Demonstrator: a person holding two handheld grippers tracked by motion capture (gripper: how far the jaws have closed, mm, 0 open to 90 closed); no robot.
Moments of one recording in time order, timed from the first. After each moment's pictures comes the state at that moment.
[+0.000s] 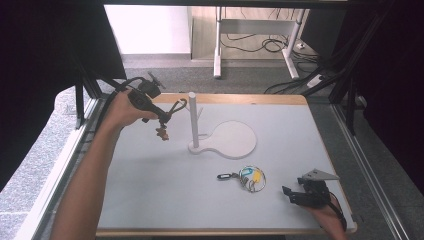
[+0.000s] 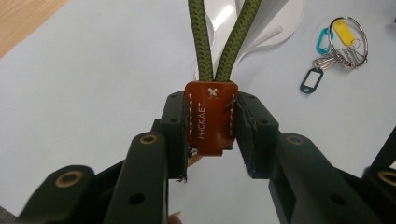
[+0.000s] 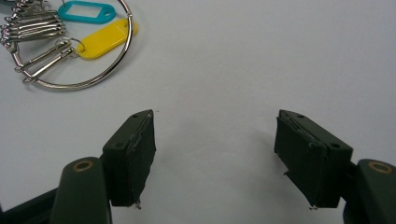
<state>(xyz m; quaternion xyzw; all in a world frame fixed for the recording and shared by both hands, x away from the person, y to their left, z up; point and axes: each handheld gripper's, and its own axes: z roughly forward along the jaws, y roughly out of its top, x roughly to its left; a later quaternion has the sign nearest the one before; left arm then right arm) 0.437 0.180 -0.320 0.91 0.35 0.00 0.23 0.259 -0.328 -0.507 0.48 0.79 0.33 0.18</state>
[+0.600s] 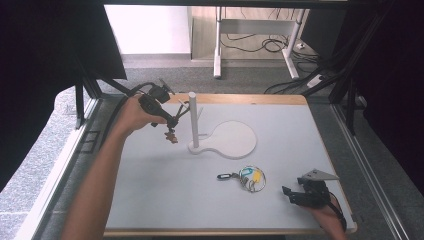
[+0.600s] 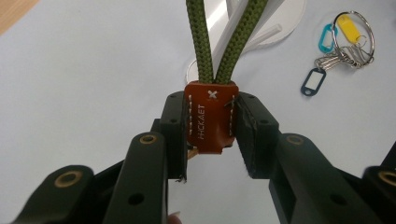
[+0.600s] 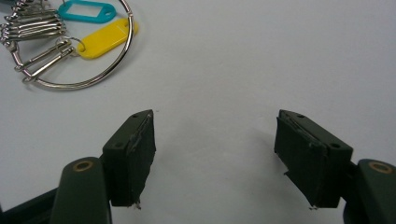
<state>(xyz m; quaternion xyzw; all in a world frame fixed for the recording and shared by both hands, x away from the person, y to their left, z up) 0.440 0.159 -0.340 0.91 0.35 0.00 0.22 0.260 -0.327 -0.507 0.48 0.79 0.33 0.19</state>
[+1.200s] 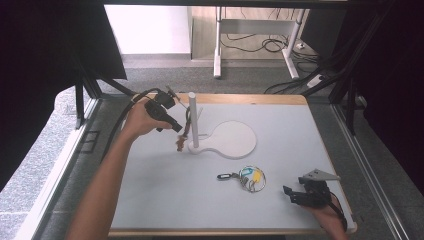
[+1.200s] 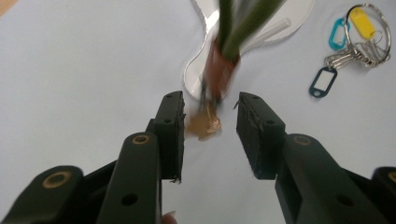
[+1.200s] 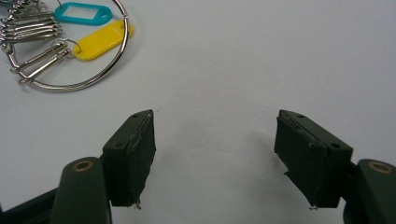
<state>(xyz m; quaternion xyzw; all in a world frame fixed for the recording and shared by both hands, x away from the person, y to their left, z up) 0.437 0.150 -0.356 0.91 0.35 0.01 0.22 0.259 -0.329 -0.507 0.48 0.79 0.33 0.19</state>
